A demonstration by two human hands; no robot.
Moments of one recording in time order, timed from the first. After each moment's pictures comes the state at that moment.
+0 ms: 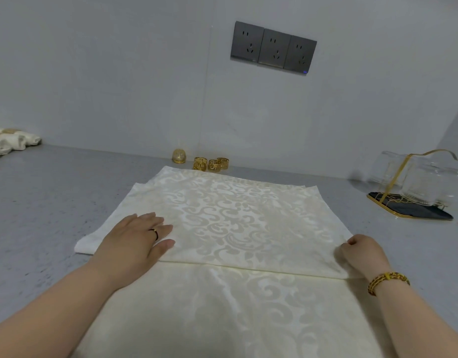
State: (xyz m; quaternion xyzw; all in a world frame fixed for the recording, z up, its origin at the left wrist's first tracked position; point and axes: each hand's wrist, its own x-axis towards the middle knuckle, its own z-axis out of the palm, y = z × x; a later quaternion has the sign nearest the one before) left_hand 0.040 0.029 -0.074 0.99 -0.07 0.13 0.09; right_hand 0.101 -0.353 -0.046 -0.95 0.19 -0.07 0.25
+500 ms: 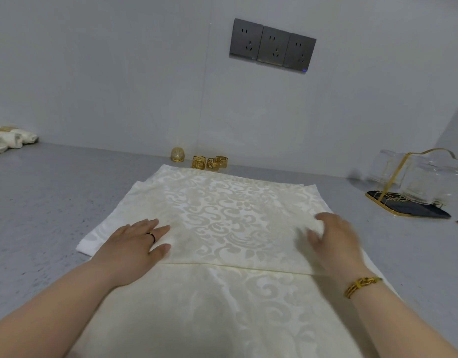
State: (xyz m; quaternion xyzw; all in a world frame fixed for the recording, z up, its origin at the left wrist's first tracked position) left_hand 0.046 0.026 -0.080 1.00 -0.03 0.01 0.08; right_hand 0.078 -0.298 -0.039 -0.97 0.03 -0.19 0.13
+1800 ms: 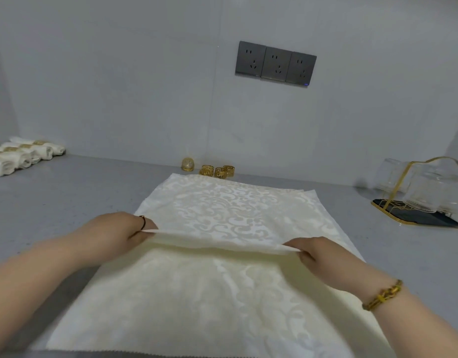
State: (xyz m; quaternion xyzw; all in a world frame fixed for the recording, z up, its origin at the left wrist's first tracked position) left_hand 0.004 0.048 -0.012 0.99 -0.09 0.06 0.05; right_hand 0.038 -0.294 -0.003 -0.97 -0.24 0.02 0.08
